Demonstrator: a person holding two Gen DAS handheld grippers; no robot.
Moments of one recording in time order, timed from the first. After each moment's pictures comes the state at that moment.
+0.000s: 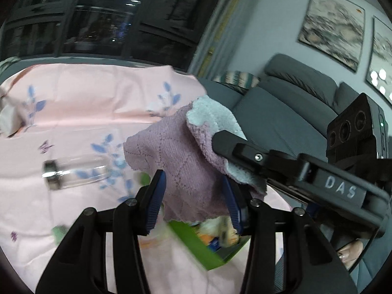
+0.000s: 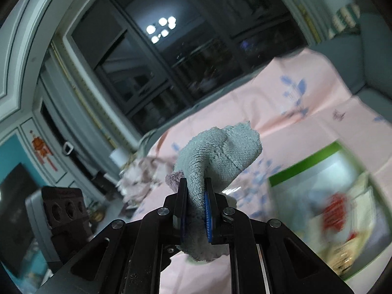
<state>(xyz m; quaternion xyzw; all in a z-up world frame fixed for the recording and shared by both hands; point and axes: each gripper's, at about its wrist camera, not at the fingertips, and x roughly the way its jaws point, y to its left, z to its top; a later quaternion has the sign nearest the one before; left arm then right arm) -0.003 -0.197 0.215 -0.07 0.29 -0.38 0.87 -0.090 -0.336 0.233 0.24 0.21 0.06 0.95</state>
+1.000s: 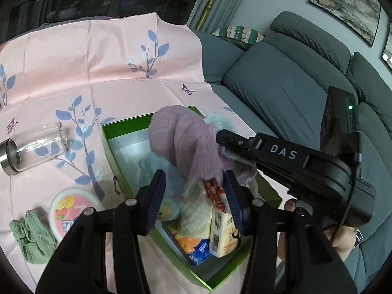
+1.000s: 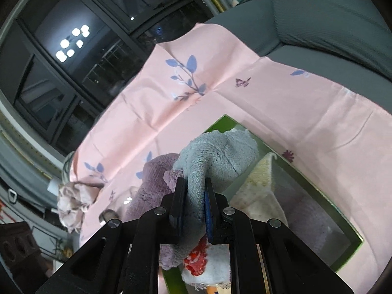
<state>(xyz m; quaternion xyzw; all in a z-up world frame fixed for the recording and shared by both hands) 0.025 -0.286 0.150 -0.03 0.39 -0.38 0.84 -0.078 -0.459 0.150 0.33 0.30 -0.15 0.88</state>
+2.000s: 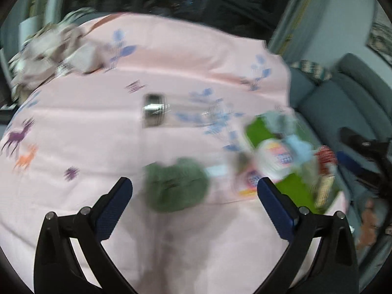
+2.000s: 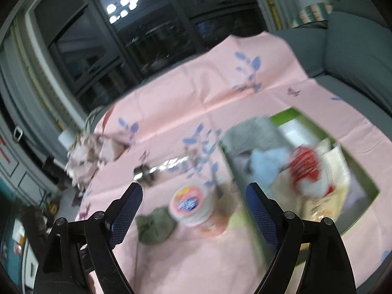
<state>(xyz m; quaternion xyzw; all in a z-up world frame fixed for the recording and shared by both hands) 0.006 -0.059 0.118 -0.09 0.39 -0.17 0.90 -0.086 -0.305 0.183 0.21 0.32 -0.07 0.92</state>
